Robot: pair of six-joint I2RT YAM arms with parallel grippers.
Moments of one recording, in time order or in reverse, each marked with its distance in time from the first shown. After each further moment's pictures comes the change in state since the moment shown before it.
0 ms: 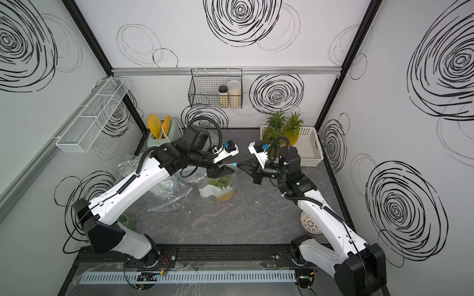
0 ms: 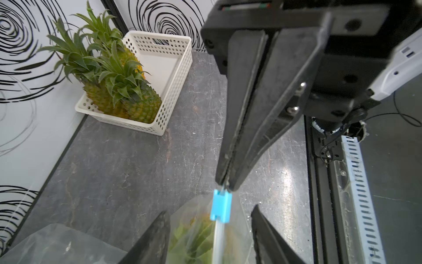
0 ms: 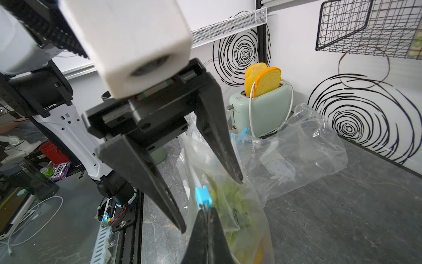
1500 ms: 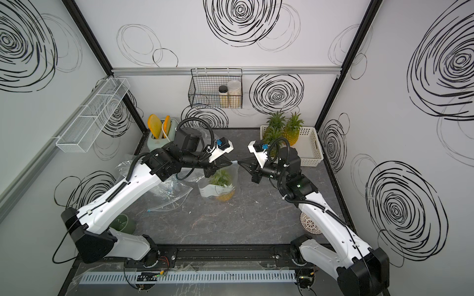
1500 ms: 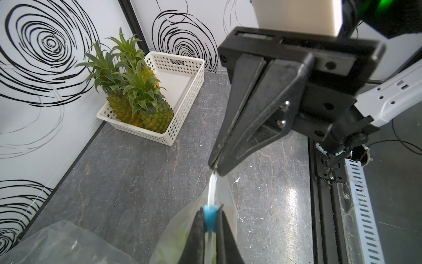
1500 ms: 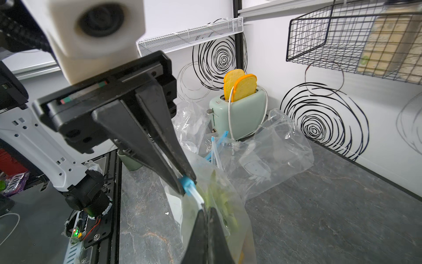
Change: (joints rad) left arm 0.016 -0.112 -0.106 0.126 -0.043 -0.090; right arm 0.028 -0.038 0.013 -0.031 0.194 -0.024
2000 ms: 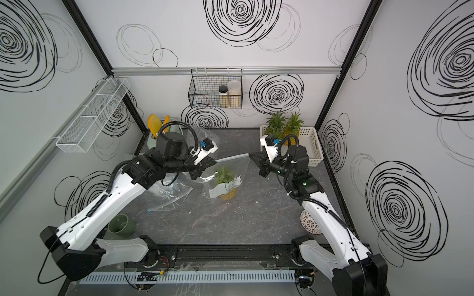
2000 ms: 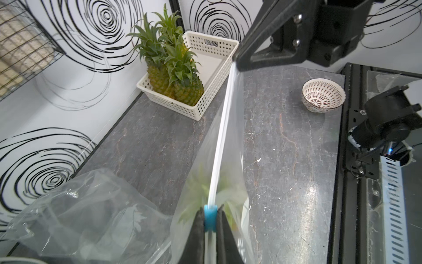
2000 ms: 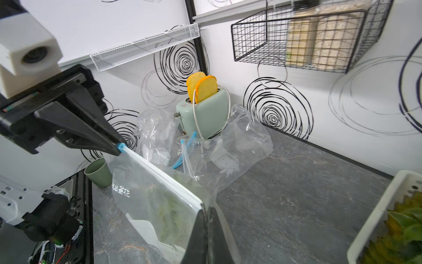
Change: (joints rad) left arm 0.092 -0.172 -0.125 -0.048 -0.120 -0.023; right arm -0.166 -0.005 0.000 -0.022 0.021 0.045
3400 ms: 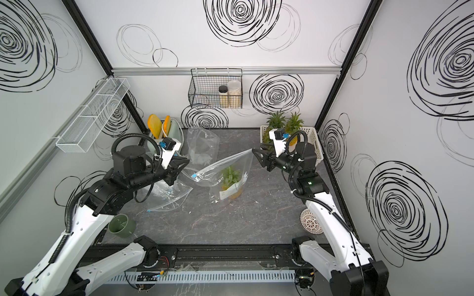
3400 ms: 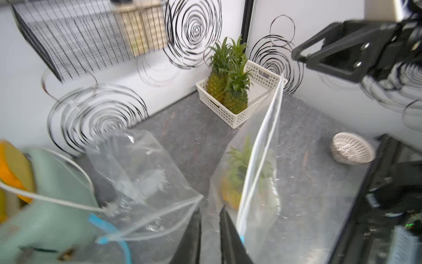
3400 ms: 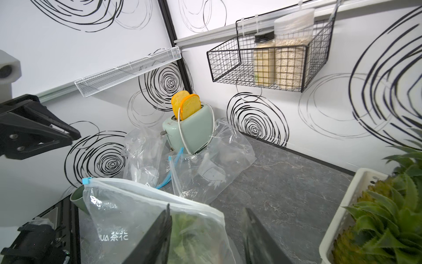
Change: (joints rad) left arm 0.161 -0.294 -0.151 0.058 -0.060 -0.266; right arm -0.023 -0.051 0.053 -0.032 0.055 0.063
